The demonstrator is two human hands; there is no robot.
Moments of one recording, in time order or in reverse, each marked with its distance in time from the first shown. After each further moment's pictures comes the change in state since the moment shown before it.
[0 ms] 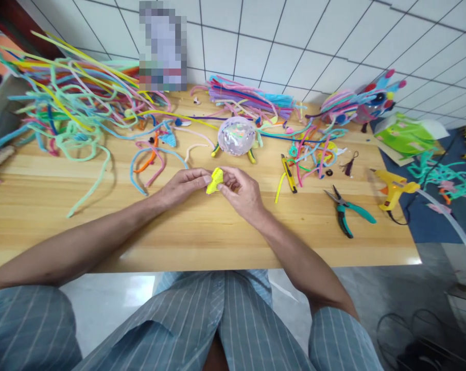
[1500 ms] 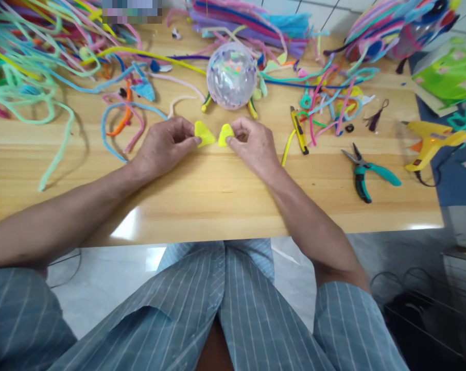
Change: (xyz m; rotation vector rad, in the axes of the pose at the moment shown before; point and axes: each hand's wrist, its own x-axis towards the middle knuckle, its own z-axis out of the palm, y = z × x) left_hand 0.003 -0.013 -0.011 0.674 0.294 0.169; right_hand 0.020 0.029 -0.022 -0.149 0.055 0.068
